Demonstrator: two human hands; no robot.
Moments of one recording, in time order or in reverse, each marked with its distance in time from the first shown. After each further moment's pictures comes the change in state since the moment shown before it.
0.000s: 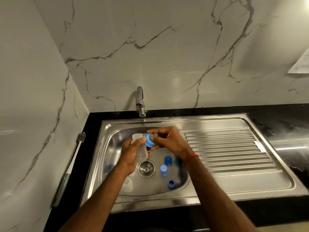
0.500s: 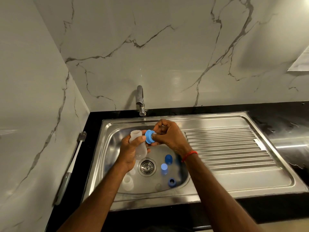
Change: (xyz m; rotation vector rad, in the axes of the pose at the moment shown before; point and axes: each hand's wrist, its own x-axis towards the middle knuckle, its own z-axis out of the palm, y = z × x) left_hand 0.001 0.002 -0.004 0.084 -0.020 0.119; right_hand 0.006 -0.007 0.002 -0.158 0.181 -0.025
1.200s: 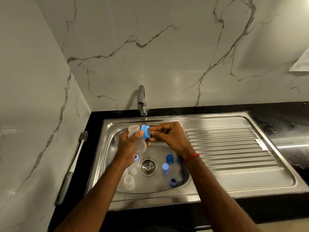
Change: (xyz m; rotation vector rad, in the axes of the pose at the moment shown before) left_hand 0.009 0.014 -0.005 -0.089 0.019 0.086; right_hand -0.012 -0.012 0.003 0.105 -0.025 -0.159
